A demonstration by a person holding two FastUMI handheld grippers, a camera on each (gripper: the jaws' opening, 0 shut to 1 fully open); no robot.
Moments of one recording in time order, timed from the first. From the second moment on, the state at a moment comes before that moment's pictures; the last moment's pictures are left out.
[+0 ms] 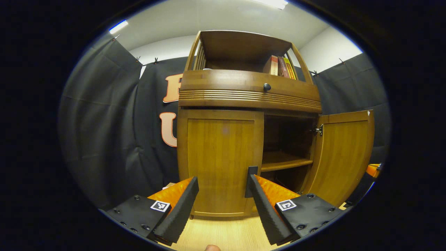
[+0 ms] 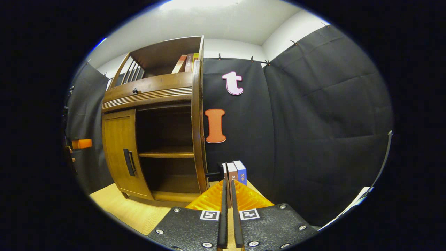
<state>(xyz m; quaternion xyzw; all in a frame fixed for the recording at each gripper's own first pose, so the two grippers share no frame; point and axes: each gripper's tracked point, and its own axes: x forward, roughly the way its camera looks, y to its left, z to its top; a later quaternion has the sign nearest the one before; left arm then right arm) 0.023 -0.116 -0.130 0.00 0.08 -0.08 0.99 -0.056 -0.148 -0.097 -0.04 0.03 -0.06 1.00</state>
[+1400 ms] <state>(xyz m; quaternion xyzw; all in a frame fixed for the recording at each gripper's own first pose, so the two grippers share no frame) 0.148 -0.215 -0.240 0.00 0.12 -0.13 0.98 -0.058 -0.124 -0.076 -0.07 0.01 -0.06 1.00</state>
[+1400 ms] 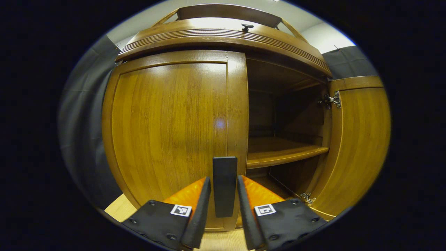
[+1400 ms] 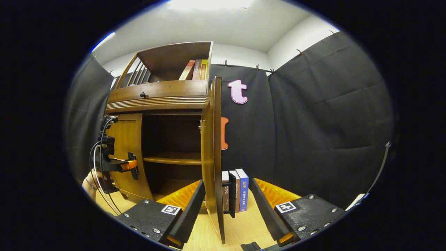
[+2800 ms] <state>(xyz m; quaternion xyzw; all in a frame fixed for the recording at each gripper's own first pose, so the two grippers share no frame) 0.026 -0.147 -0.212 0.02 0.13 -0.17 0.98 -0.068 -0.078 -0.080 -0.06 0.01 -0.03 1.00</state>
